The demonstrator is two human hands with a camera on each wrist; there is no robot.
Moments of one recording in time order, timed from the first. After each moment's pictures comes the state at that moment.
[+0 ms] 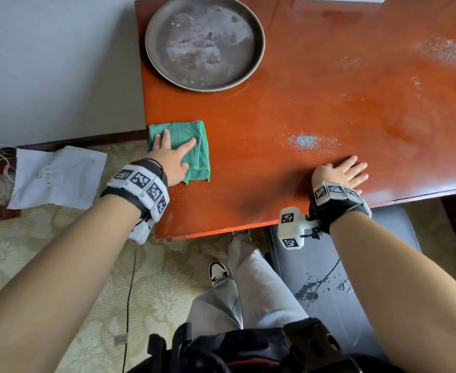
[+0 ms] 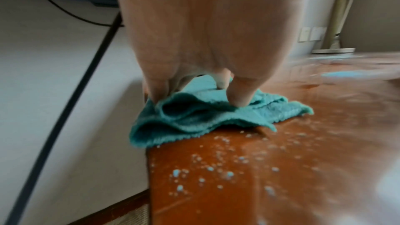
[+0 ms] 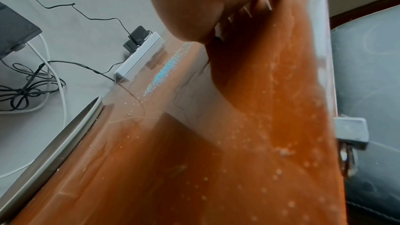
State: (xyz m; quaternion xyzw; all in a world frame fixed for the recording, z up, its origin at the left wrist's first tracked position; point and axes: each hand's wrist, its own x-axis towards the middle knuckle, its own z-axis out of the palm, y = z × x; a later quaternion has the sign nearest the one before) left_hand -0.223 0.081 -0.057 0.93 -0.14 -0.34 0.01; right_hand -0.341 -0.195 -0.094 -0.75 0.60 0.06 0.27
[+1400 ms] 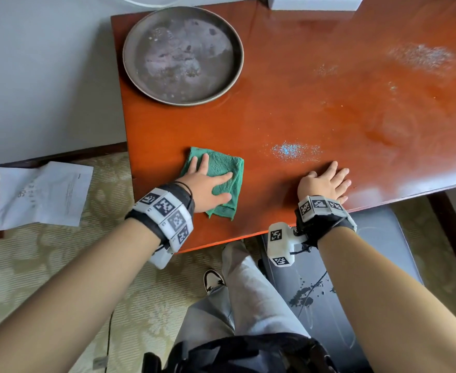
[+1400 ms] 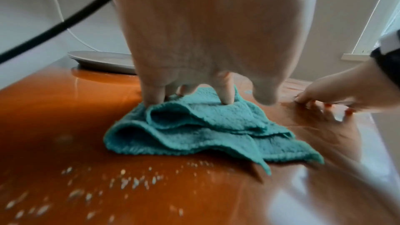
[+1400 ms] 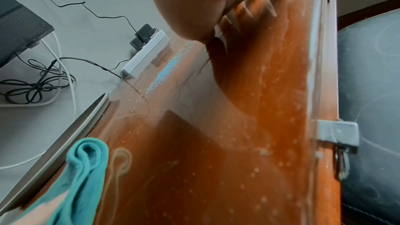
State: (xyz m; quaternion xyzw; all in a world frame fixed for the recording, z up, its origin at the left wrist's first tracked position) left_hand -0.252 0.016 -0.061 0.87 -0.27 -0.42 0.03; right_hand -0.346 -0.198 -0.098 -0.75 0.60 0.05 0.28
